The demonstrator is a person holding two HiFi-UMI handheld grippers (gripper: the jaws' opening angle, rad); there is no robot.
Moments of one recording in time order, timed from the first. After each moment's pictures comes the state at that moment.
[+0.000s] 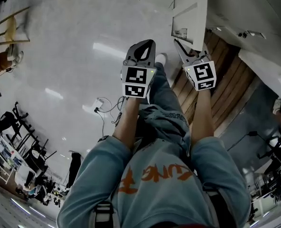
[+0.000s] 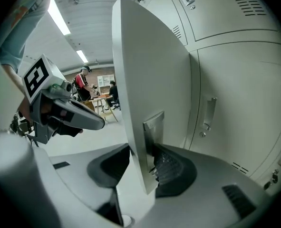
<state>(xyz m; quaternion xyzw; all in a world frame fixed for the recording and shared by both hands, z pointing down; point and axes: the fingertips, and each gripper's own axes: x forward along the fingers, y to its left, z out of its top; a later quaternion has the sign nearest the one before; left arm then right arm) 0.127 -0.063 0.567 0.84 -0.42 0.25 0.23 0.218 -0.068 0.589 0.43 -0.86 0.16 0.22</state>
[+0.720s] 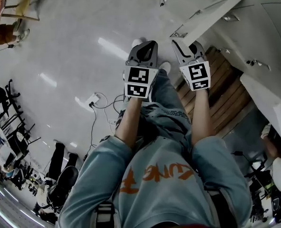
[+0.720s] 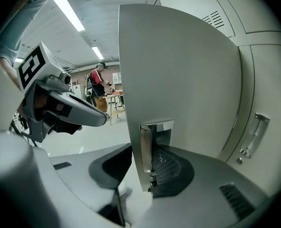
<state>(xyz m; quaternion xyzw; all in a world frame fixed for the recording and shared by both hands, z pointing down) 0.045 -0.089 0.549 0.79 -0.51 0.23 0.24 0.116 -0.109 0.580 0.35 -0.90 0.13 0.24</state>
